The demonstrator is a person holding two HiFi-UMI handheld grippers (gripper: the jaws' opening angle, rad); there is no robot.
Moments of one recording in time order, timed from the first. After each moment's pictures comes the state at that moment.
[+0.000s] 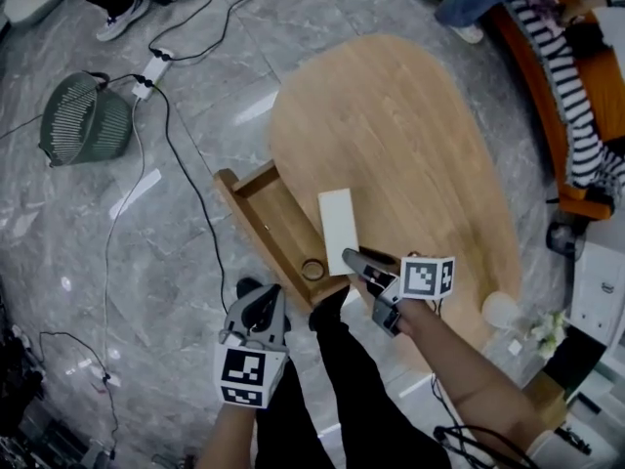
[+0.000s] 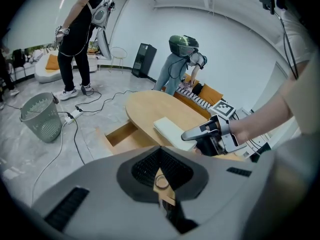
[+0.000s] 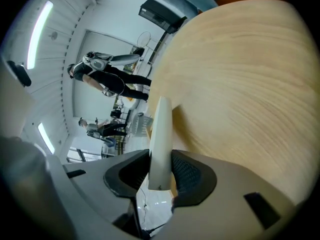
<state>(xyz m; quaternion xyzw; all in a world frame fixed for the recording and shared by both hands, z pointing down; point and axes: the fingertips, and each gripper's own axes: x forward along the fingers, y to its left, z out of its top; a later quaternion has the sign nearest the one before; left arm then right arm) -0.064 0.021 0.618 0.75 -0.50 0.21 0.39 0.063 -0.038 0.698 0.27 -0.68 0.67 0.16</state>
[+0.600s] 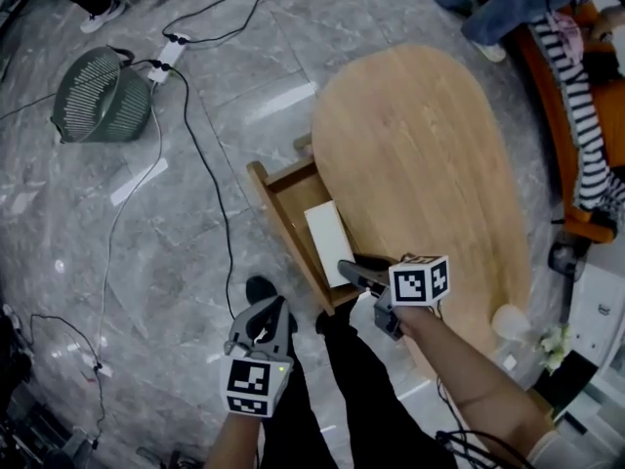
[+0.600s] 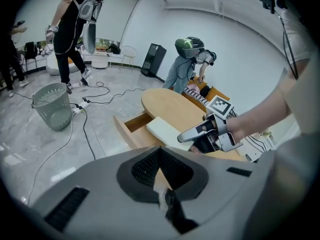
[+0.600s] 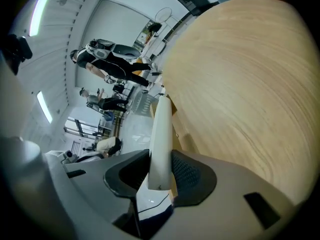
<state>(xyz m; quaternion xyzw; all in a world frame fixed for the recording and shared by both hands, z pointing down) -0.112 0.062 0.637 0.72 -0.52 0.20 0.41 -0.001 -0.005 0.725 0.19 -0.73 0.59 0.29</state>
